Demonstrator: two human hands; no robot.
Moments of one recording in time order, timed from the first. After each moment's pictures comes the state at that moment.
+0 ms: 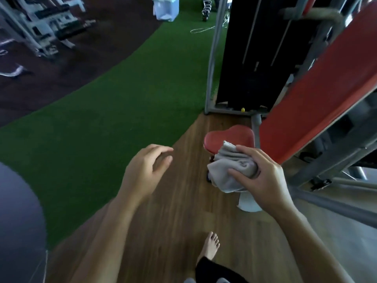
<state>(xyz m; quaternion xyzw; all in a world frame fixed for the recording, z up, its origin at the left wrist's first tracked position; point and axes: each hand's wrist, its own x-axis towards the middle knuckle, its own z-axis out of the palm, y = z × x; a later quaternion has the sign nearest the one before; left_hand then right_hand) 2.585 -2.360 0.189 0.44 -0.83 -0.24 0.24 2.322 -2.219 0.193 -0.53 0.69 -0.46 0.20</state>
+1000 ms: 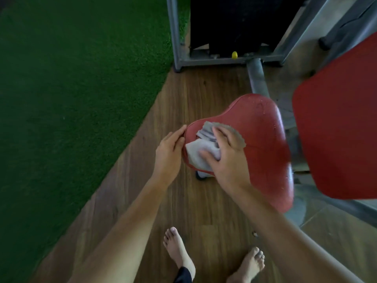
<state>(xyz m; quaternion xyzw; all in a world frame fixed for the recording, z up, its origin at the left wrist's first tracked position) 2.313 -2.650 -0.247 0.47 -0.70 -0.51 0.17 2.183 -2.530 -0.216 -0.44 0.83 -0.30 0.15</state>
